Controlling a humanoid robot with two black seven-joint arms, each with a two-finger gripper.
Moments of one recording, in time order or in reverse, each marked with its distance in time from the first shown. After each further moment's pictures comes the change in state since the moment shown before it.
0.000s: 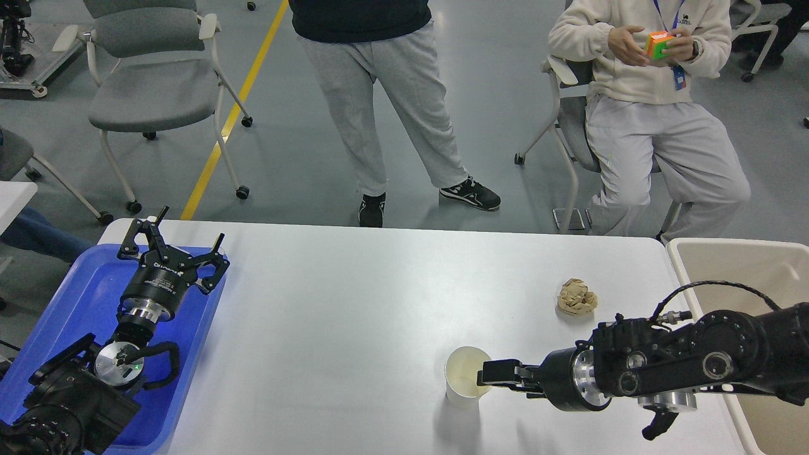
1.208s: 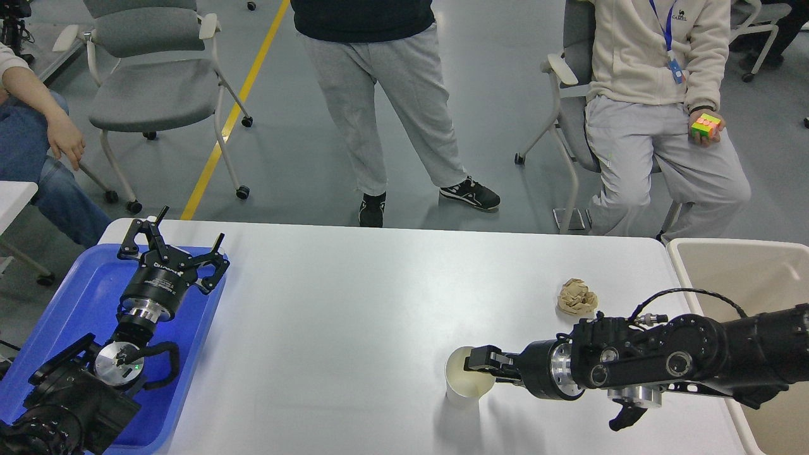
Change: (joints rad) left arm 0.000 0.000 0.000 0.000 0.000 0.000 0.000; right arm -0.108 0.073 0.089 -0.159 0.036 -0.005 0.031
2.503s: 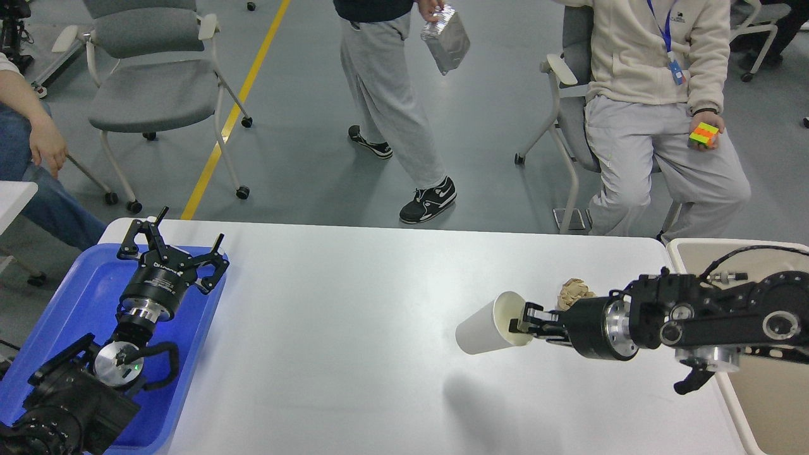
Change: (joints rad) left arm 0.001 0.000 0.000 0.000 0.000 0.000 0.000; right arm 0.249 -0.278 -0.034 0.231 -0.009 0.050 0.025
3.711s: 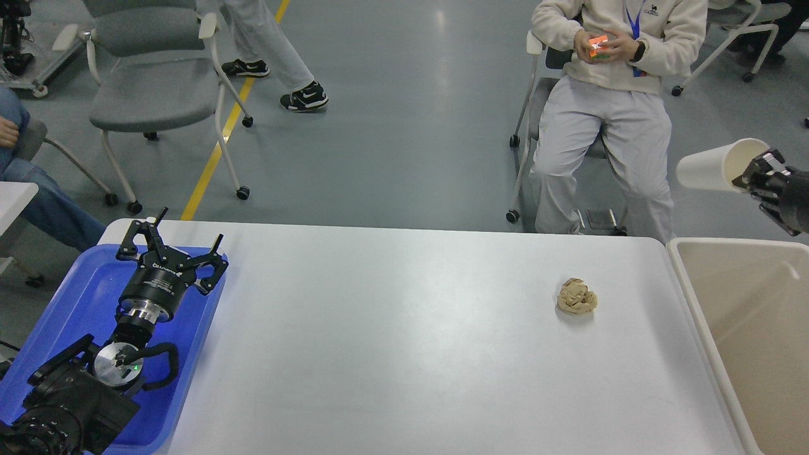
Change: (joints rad) left arm 0.000 0.001 0.000 0.000 -0.001 0.000 0.000; right arm -0.003 -0.311 0.018 -0.539 0.437 0.018 -0.009
